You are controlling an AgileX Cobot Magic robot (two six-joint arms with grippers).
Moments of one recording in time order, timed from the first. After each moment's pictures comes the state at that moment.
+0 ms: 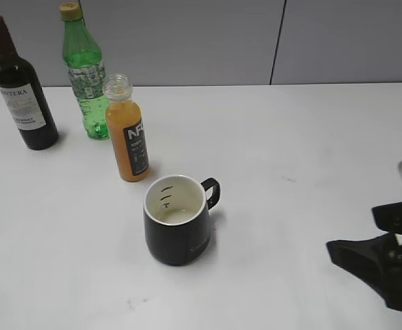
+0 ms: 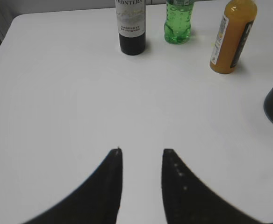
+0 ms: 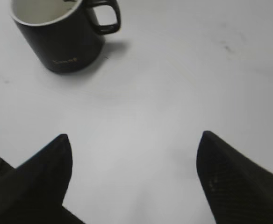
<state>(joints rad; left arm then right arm) -0.07 -0.01 -0.49 -0.08 1.09 0.19 0.54 0.89 -0.34 0.39 0.26 -0.29</state>
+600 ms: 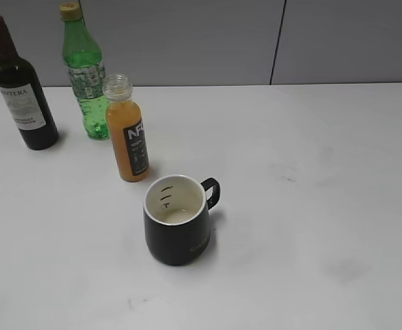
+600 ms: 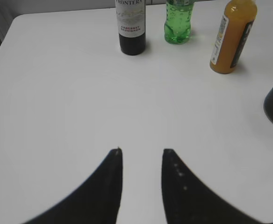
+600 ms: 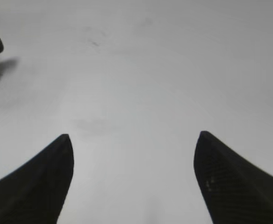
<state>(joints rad) -0.07 -0.01 -0.49 -0.08 1.09 0.19 0.12 0.33 -0.43 0.14 0.80 -0.09</state>
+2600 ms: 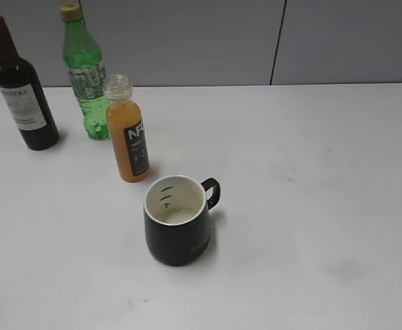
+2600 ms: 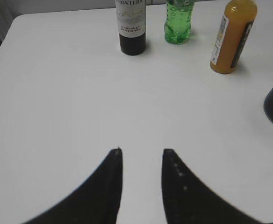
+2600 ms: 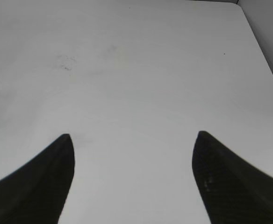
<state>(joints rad) -0.07 -0.01 -0.49 -0.08 1.09 0.19 0.09 0.00 -0.41 0.02 0.94 0.01</state>
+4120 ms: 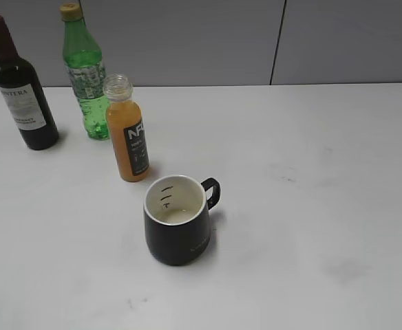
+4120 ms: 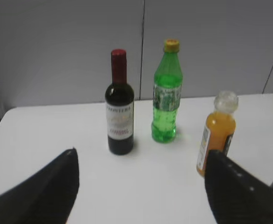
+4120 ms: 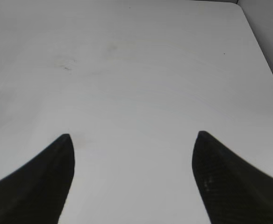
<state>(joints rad) -0.07 0.19 -0.50 -0.15 0.63 0.21 0.09 0.00 -0.41 0.02 0.94 0.01</state>
